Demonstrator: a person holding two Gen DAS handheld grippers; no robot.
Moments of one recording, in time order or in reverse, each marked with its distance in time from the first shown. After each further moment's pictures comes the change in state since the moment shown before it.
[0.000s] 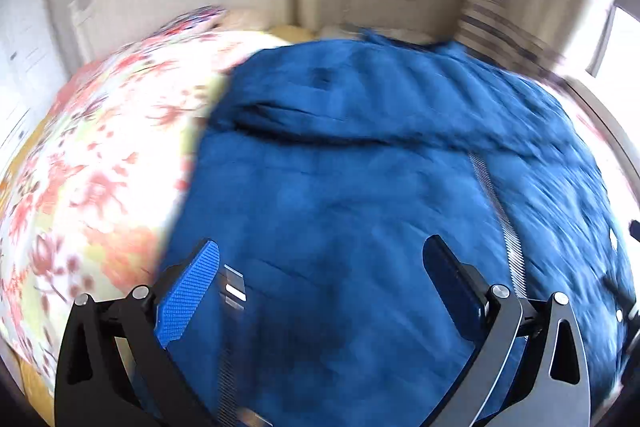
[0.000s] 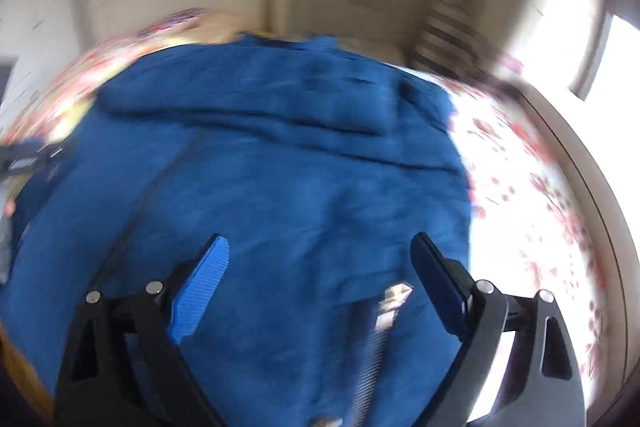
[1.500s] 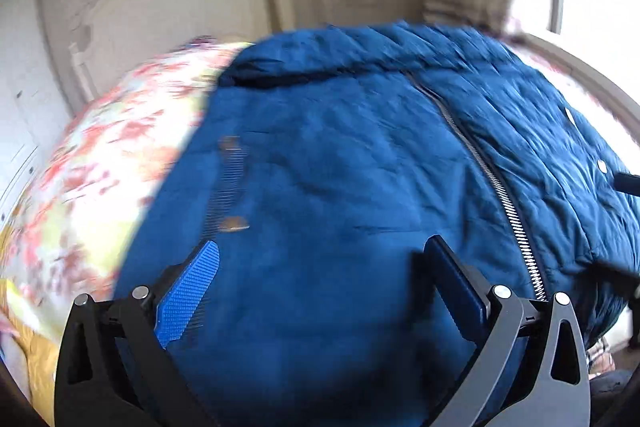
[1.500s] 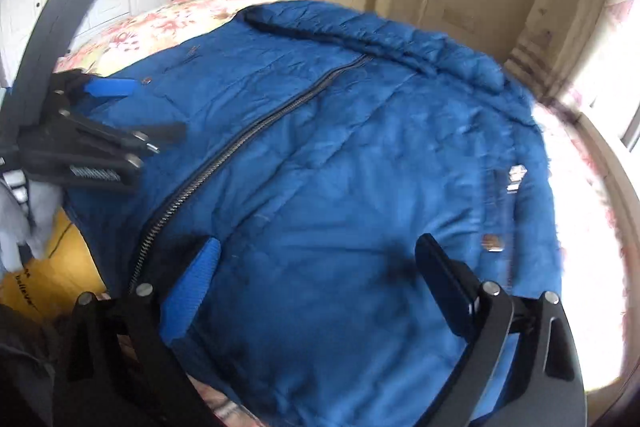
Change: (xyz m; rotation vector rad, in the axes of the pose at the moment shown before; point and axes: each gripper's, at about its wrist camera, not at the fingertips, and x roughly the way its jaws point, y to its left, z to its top) left arm -0.063 -0.010 -0.117 0.091 -0.133 0.056; right arm -0.062 0.075 -0.113 -0.190 -0.027 0.129
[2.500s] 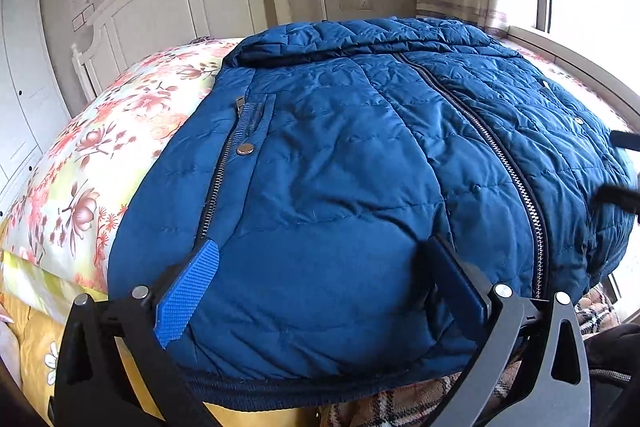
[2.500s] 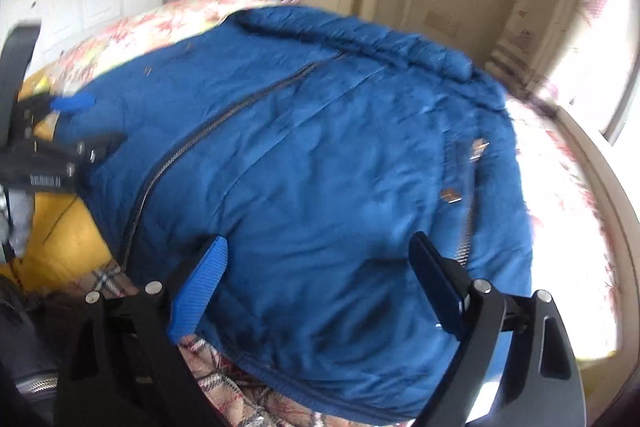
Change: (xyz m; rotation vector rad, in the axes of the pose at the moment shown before) left arm -0.023 -0.007 -0.053 0.031 -0.020 -0.035; right arm -0.028 -0.010 -0.027 0.020 -0.029 -0.050
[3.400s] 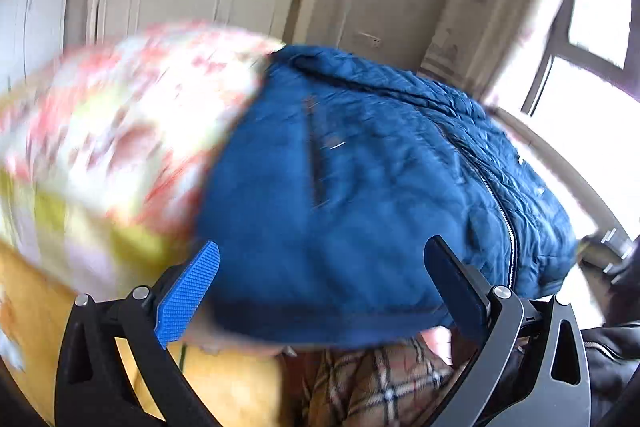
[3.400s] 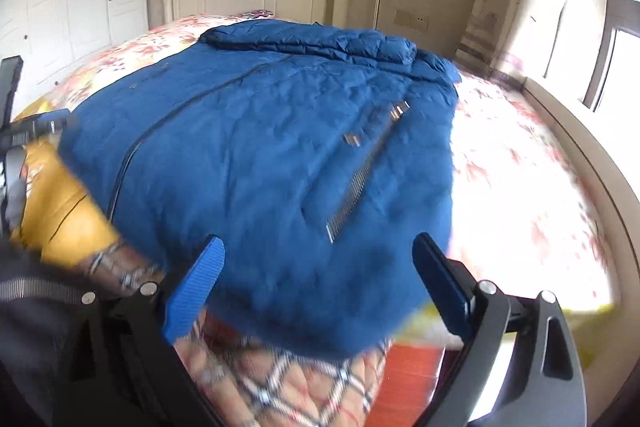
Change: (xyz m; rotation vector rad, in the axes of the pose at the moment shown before) left arm -0.038 0.125 -0.053 -0.329 -0.083 -0.244; right arm -0.037 -0.062 -0.063 0.089 -0.040 0.032
